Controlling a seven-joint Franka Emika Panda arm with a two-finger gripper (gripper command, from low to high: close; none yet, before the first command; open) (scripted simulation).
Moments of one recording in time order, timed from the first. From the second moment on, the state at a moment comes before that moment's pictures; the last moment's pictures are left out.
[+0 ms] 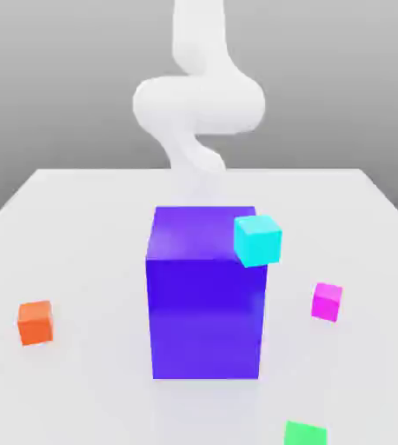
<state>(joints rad) 0.05 -0.74 0.02 -2.37 0.01 2.36 0.76</state>
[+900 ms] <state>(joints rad) 0.78 0.24 0.00 -2.91 -0.23 3.15 0.63</state>
